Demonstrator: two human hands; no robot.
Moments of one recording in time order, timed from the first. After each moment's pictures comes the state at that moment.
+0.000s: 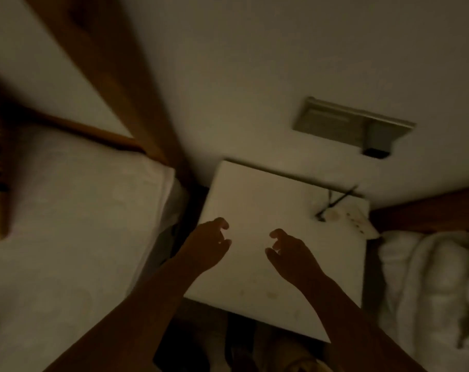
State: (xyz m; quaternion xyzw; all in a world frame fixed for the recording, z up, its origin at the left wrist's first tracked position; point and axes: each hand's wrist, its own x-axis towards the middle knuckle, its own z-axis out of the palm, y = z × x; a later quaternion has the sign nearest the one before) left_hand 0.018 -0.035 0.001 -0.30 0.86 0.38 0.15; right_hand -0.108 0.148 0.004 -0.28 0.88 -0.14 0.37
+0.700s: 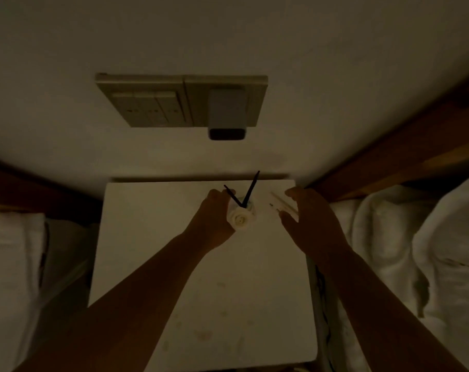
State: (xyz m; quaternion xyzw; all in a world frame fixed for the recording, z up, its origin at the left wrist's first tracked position) left_hand -0.194 0.072 -0.071 -0.18 0.88 0.41 0.14; right_hand -0.263 0.268 -0.013 -0.18 0.95 -0.18 0.18
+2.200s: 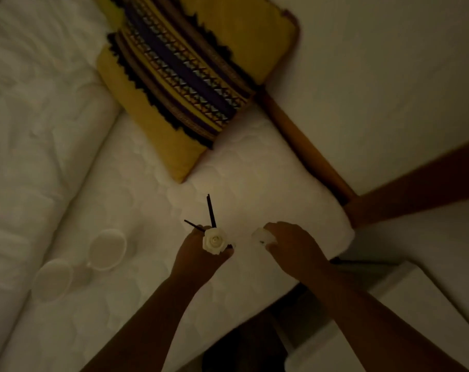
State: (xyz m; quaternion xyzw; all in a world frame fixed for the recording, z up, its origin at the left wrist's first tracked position) left_hand 0.290 -0.215 -0.036 -0.68 0.62 0.37 -0.15; right_hand 0.072 -0.218 -0.016 -0.67 0.64 0.02 0.37
